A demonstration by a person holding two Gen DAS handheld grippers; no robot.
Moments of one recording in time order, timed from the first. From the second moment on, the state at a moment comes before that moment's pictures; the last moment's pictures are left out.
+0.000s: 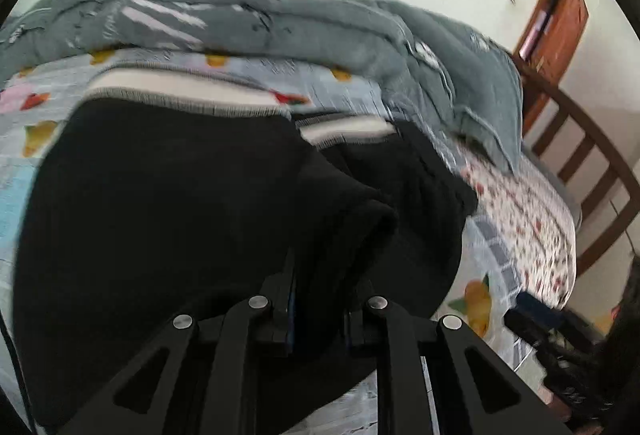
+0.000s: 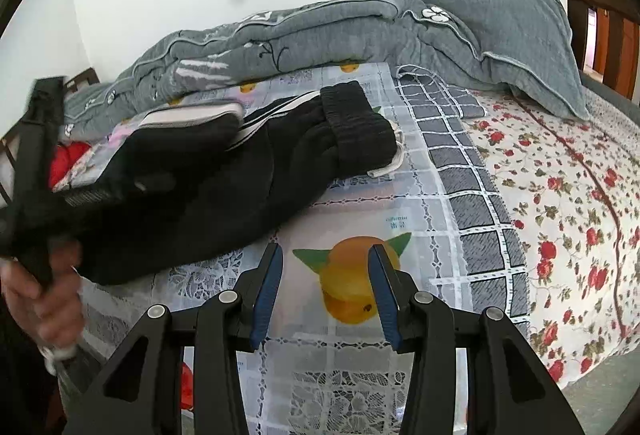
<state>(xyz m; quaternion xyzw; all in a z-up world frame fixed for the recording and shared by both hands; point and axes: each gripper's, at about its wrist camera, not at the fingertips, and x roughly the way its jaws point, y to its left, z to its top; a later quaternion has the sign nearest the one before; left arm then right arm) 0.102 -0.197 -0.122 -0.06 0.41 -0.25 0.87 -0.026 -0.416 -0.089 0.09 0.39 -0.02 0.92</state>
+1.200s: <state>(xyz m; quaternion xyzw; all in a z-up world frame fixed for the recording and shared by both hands) 0.056 -0.063 -0.156 -0.03 0.44 -0.18 0.88 0.086 -0.327 -0.071 0.10 0.36 0.09 0.92</state>
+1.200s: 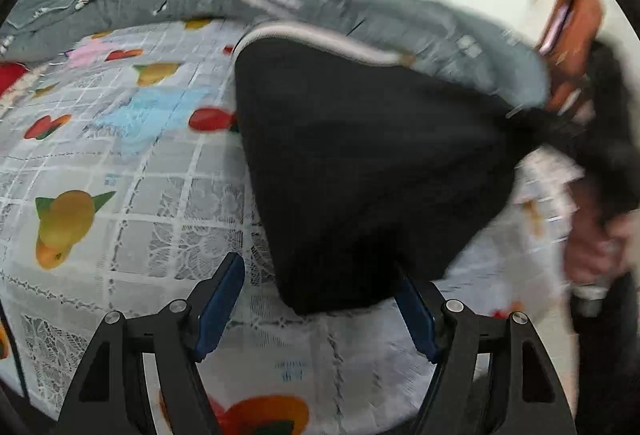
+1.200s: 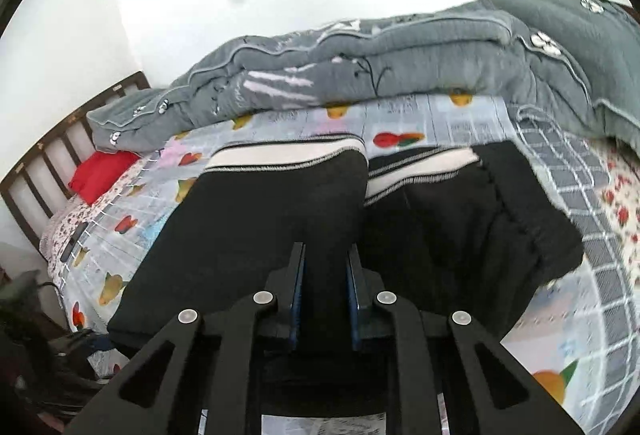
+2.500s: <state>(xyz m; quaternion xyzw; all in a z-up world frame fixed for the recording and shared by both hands) 0.083 -0.119 -0.154 -0.03 0.43 -0.22 0.88 0.063 -0.433 -0.102 0.03 0.41 -0.03 0.91</state>
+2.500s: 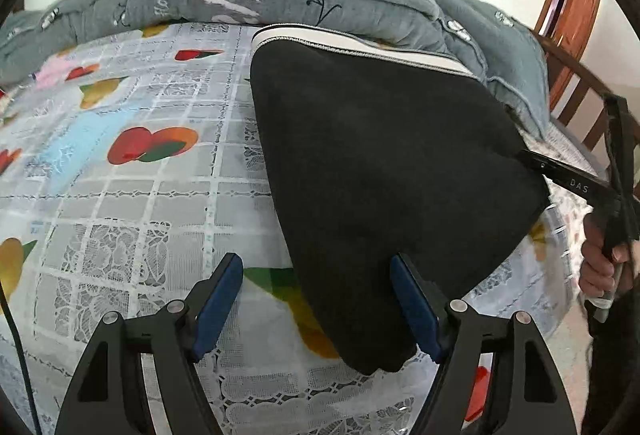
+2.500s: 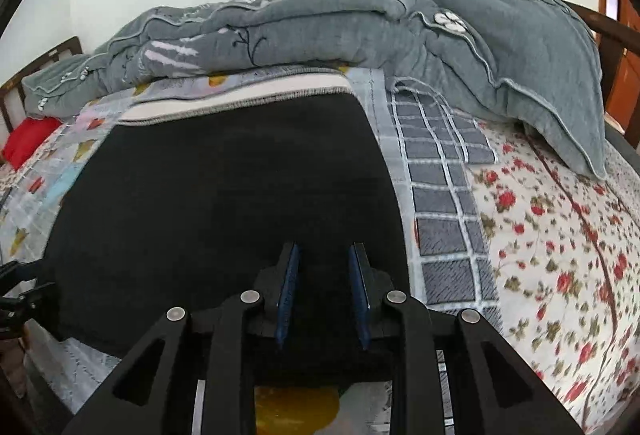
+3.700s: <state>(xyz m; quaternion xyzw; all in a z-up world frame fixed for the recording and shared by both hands) 0.182 -0.054 -0.135 -0.10 0.44 -0.25 0.86 0.129 -0.399 -0.098 0.12 0.43 0.00 0.90</state>
